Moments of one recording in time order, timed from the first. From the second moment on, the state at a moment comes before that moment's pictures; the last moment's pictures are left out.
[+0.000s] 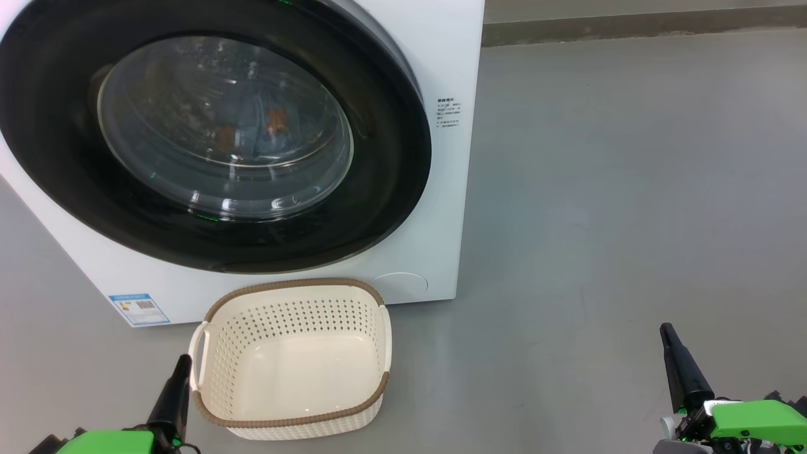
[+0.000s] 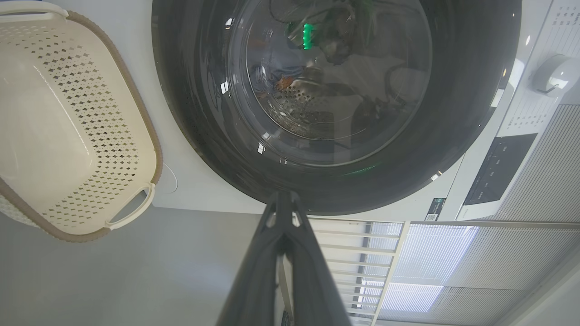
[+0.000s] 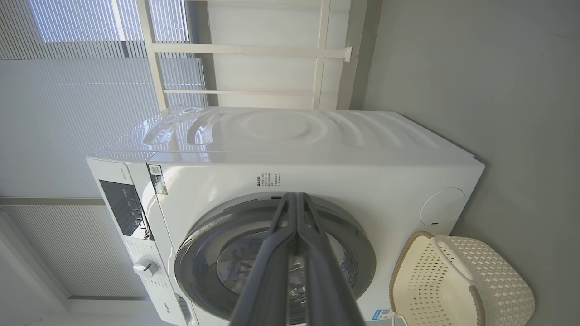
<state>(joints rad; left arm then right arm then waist) -0.06 0.05 0.05 0.26 -1.63 -0.13 0.09 -0.07 -0.05 -0.14 0.27 1.60 0.13 0.11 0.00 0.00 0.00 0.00</state>
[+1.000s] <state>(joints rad) -0.06 0.05 0.06 0.26 -1.63 -0.13 0.10 -0.07 -0.05 -0.14 0.27 1.60 0.13 0.11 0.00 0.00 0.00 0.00</state>
